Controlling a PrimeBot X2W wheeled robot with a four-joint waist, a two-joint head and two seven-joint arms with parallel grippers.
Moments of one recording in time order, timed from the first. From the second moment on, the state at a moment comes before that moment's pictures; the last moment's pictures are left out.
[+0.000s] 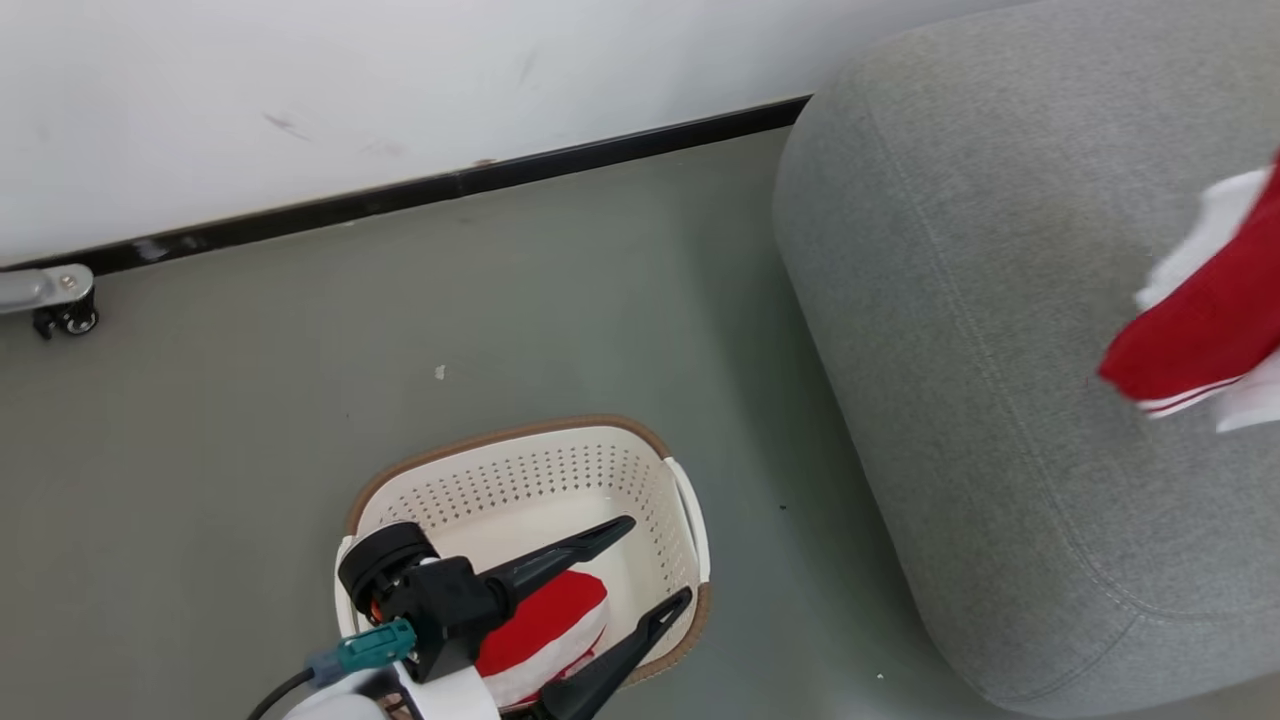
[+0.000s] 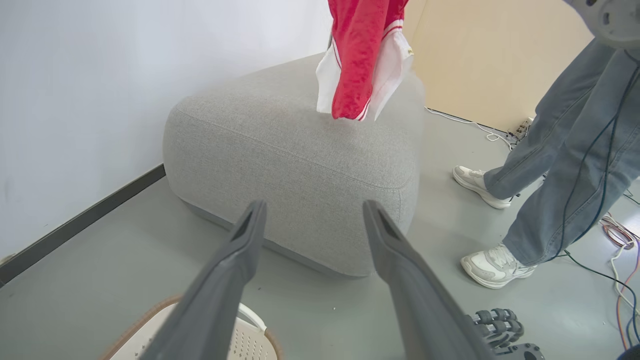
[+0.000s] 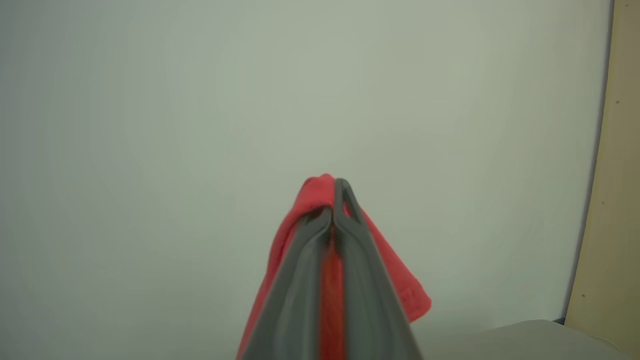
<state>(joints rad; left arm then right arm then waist) -0.48 0.53 -1.02 -0.20 -0.74 -0.05 -0.15 -0.71 -0.57 -0.21 0.24 0.32 0.13 -0.26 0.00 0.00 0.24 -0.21</state>
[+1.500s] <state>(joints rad) -0.53 0.54 -1.01 -0.28 -0.71 -0.04 -0.09 -0.67 -0.44 -0.44 0.77 0.27 0.13 -0.26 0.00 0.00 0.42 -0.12</state>
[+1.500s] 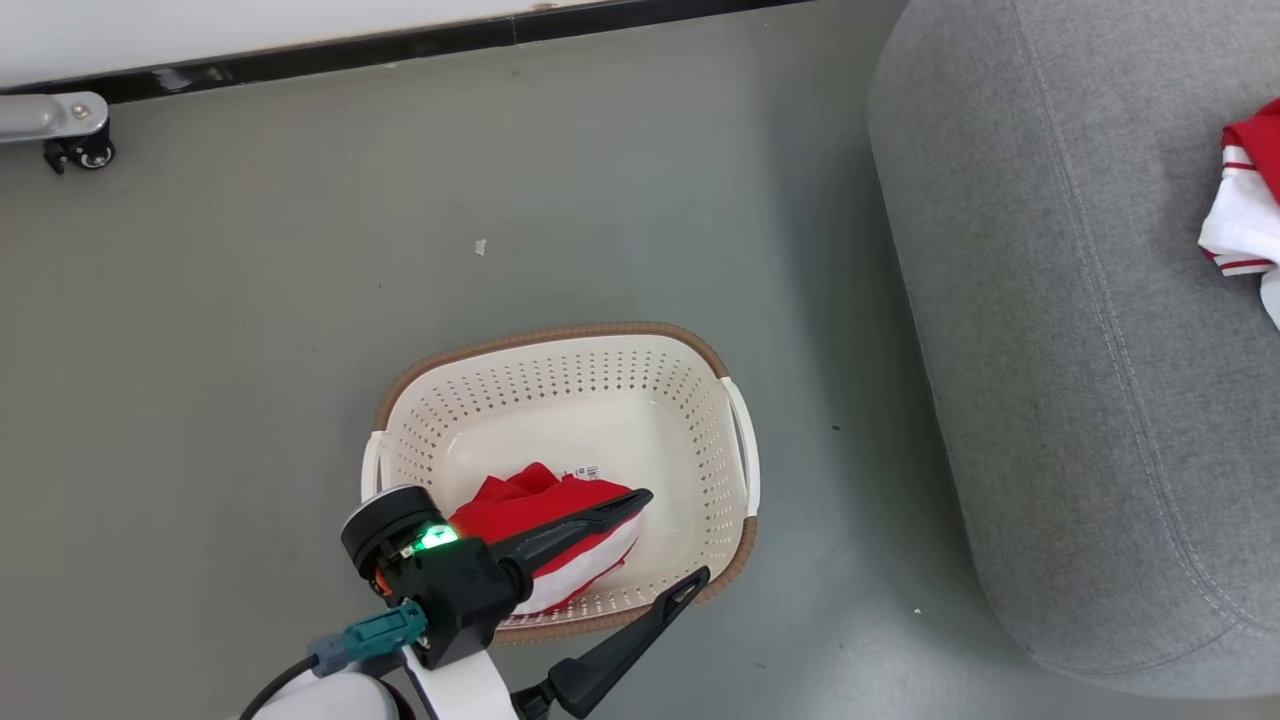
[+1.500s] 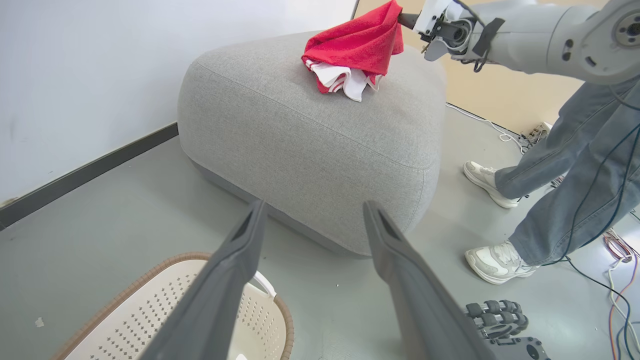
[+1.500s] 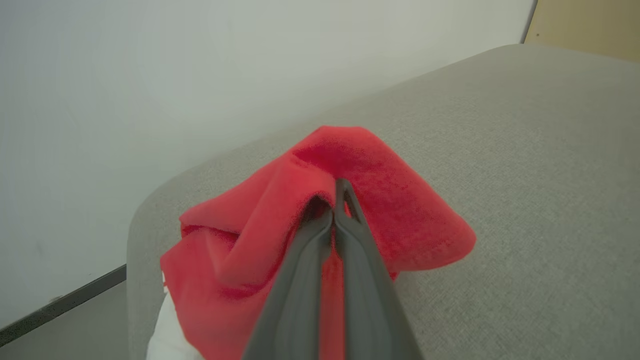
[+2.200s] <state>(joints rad) -0.53 0.54 -1.01 -0.27 -0.71 -0.04 -0.10 -0.64 -0.38 -0.40 0.79 0.24 0.13 -0.26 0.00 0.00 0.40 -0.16</state>
